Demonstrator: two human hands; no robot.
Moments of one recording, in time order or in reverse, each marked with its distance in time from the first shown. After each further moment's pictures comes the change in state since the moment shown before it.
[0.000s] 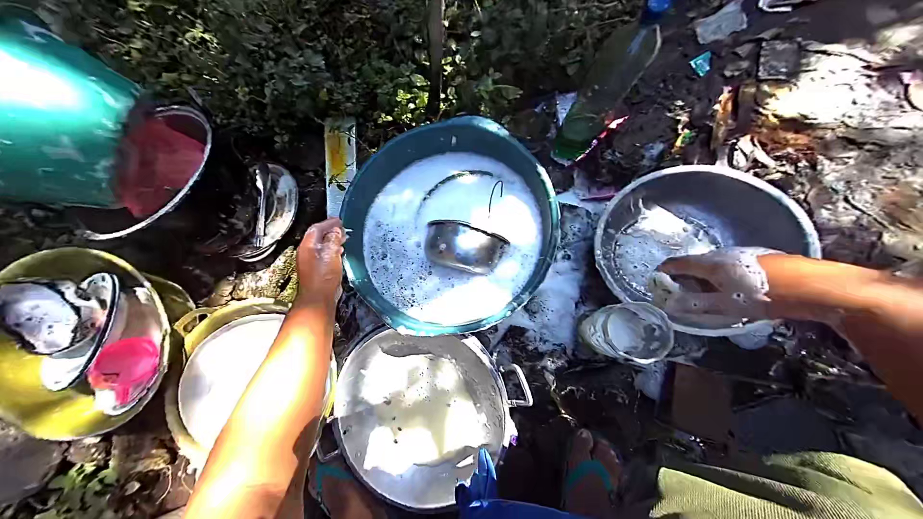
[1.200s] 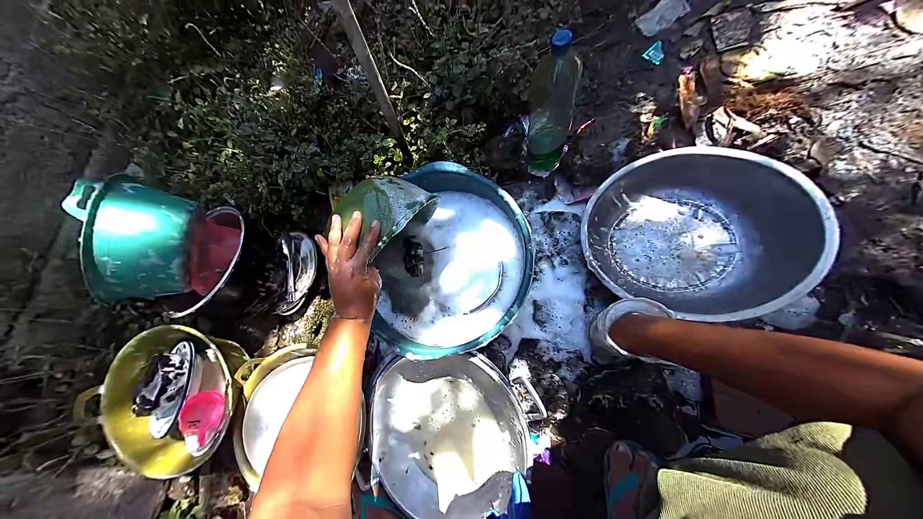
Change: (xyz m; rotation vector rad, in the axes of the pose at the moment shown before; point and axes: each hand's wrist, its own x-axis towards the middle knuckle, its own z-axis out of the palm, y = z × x) left_hand -0.014 0.073 0.033 0.584 0.115 1.009; right_hand 0.095 0.028 0.174 -0.398 -0.333 0.248
